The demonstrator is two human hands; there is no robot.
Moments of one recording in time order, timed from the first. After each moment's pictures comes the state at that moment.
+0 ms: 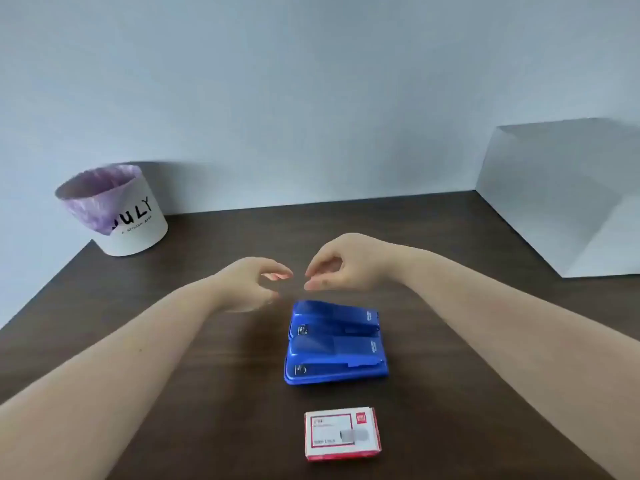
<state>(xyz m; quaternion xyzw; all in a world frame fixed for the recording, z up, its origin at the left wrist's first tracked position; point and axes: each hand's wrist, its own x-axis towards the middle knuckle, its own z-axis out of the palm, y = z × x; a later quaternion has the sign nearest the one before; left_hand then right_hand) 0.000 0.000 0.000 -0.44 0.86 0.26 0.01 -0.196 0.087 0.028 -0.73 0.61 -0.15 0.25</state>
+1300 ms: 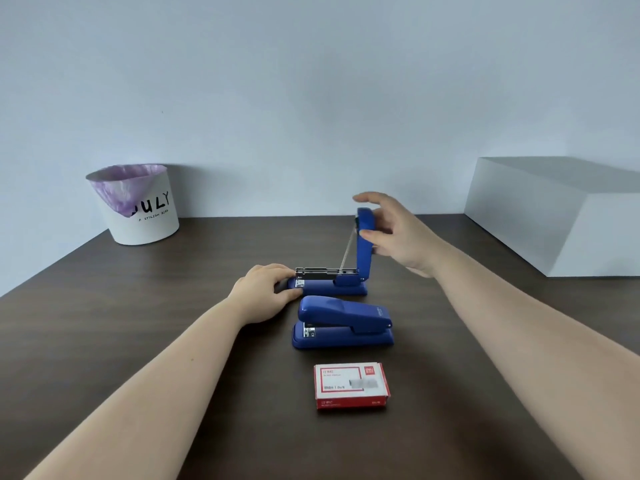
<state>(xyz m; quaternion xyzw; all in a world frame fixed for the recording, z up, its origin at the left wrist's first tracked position) 0.009 0.014 -0.079 -0.44 0.88 0.15 -0.14 -0.220 0.109 -0.012 -0.61 0.55 -0.48 0.29</state>
